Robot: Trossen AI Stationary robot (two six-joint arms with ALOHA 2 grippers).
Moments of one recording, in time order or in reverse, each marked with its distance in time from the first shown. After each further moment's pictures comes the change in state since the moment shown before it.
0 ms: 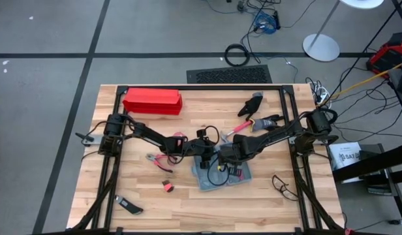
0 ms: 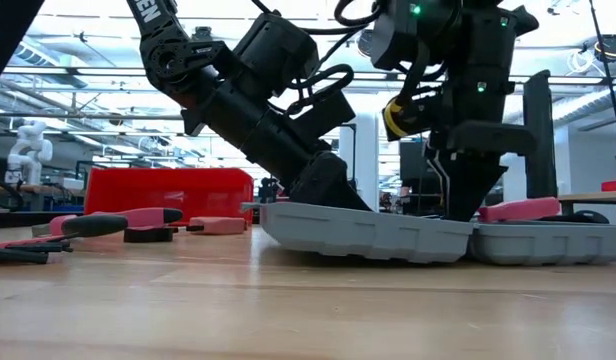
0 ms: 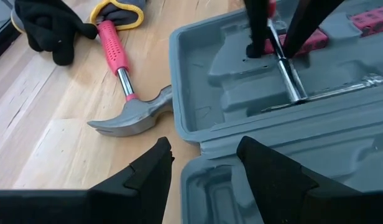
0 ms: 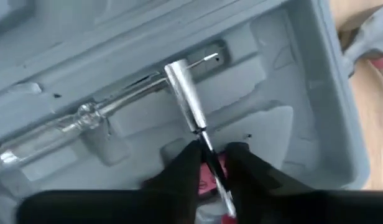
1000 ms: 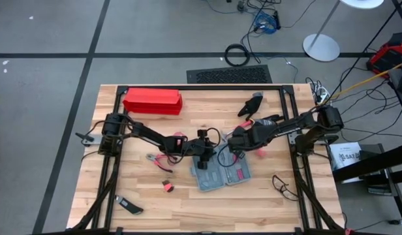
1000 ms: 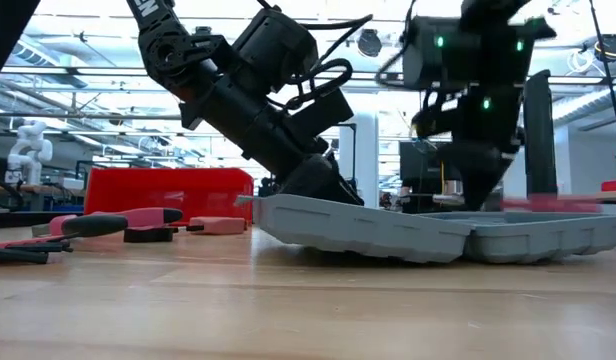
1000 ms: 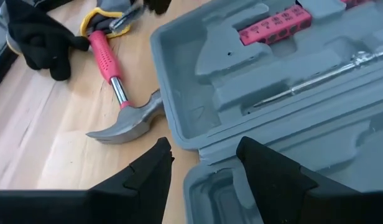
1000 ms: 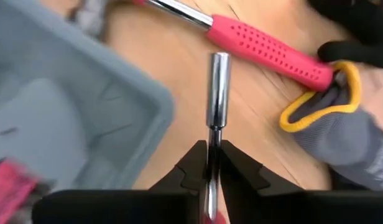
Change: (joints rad) left arm -0.001 -0.002 0.002 -0.065 0.011 0.138; right arm -0.113 -0.174 -0.169 -0.098 0.216 0.402
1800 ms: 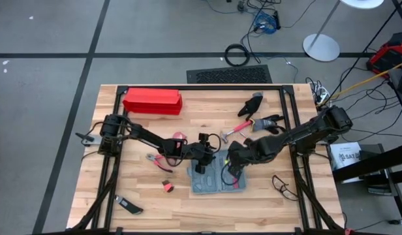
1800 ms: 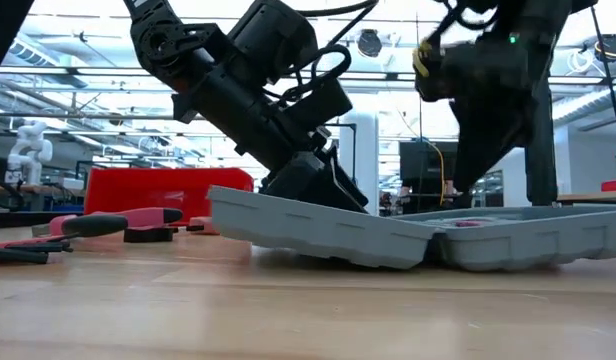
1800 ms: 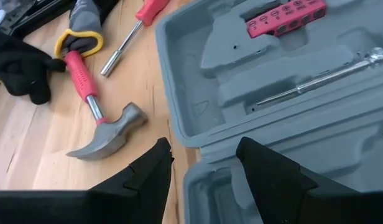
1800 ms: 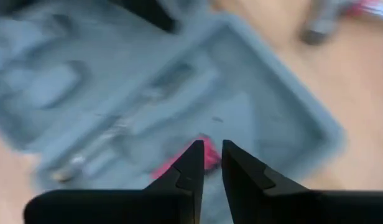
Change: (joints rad) left arm -0.038 -0.011 -0.001 -0.025 0.024 0.076; right arm 0.205 -0.090 0.001 0.299 -0.215 0.072
